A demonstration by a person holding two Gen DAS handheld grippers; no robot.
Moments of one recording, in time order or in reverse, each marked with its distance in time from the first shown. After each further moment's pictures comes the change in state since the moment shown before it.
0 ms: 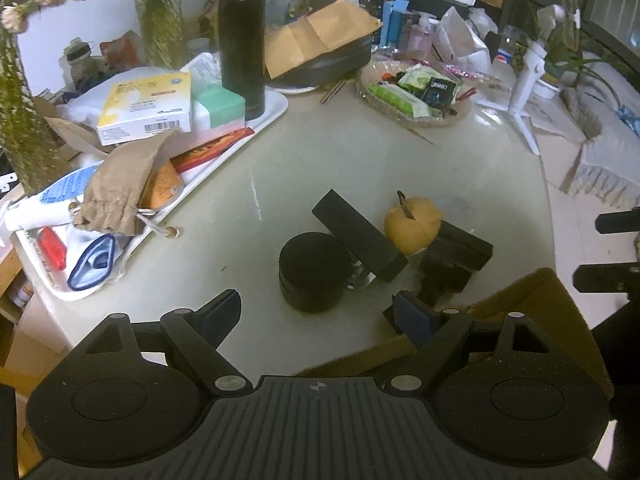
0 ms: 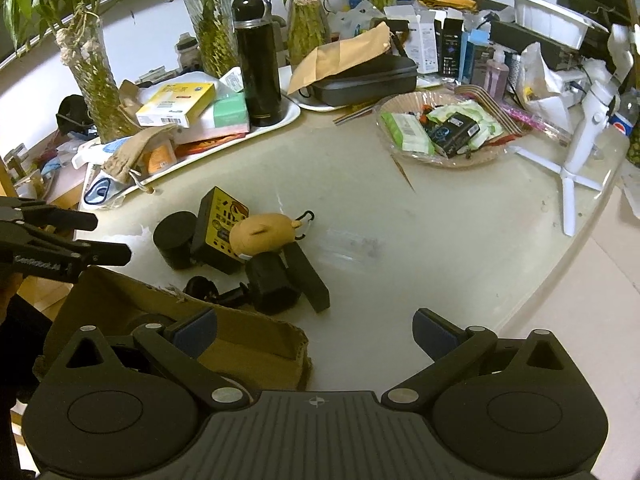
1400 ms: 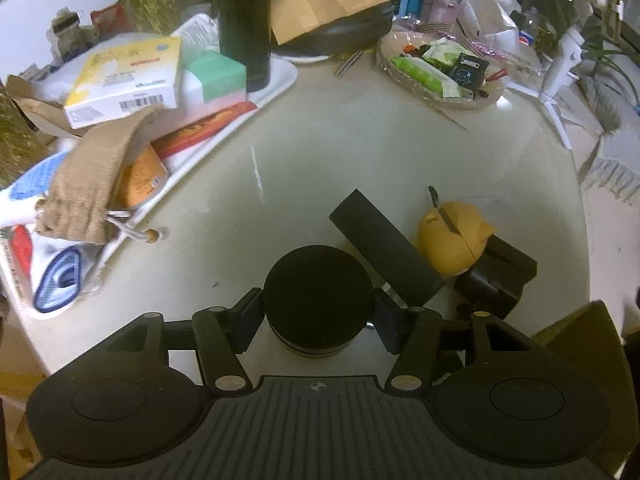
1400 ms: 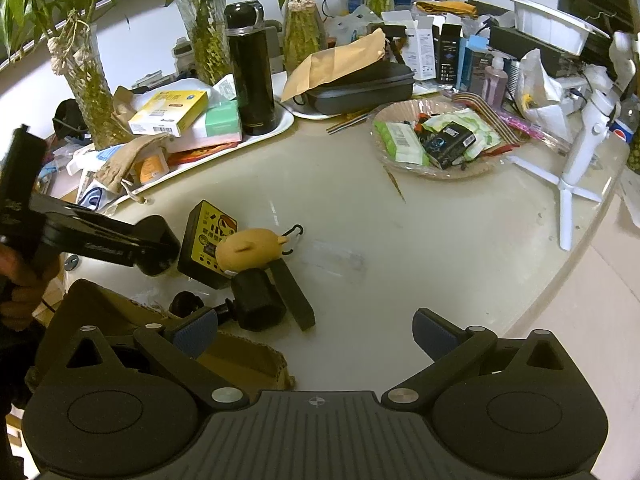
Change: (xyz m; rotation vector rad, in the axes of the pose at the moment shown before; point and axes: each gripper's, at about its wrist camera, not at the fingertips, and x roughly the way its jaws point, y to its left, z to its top) left arm 0.049 0.011 0.022 -0.032 0.092 0.010; right arm 0.005 -0.010 0.015 -0.020 -0.008 0.000
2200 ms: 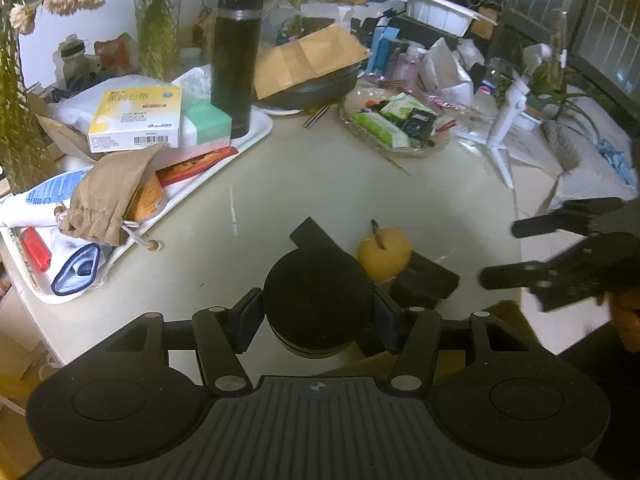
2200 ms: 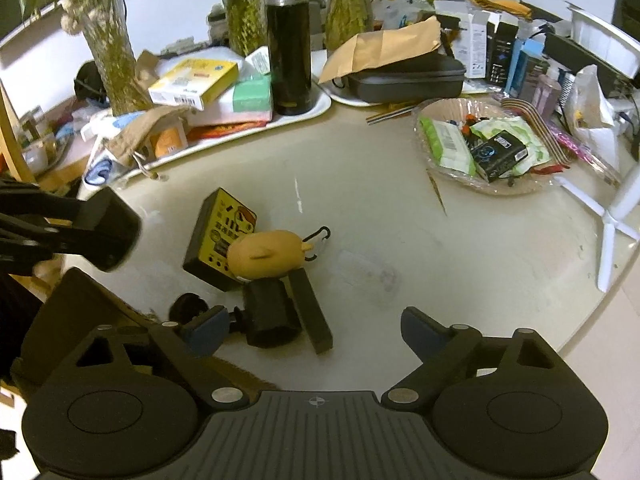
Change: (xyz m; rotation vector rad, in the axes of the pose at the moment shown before) left arm -0.069 -0.009 -0.024 -0.034 -0.151 -0.107; right arm 0.046 0.012 0.025 -0.132 0.077 0.046
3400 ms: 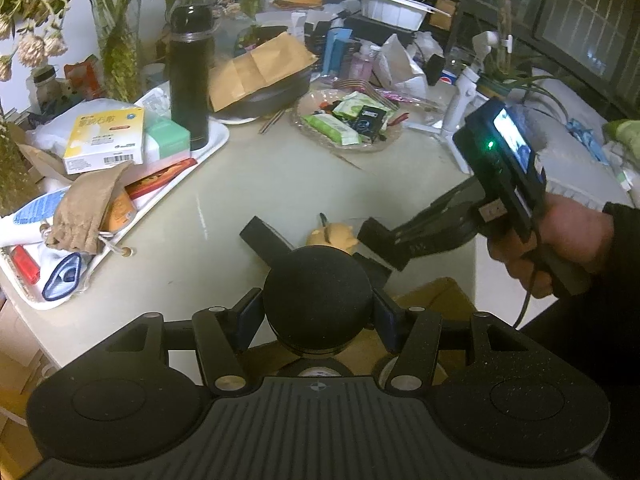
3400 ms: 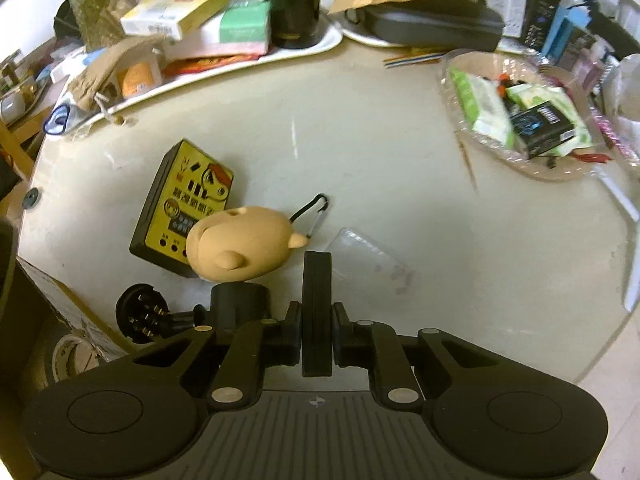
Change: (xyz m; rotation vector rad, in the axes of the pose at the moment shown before) left arm -0.028 -0.035 -0.006 0.082 -0.001 -0.057; right arm 0.062 -0.001 0.024 -0.052 0.173 -0.025
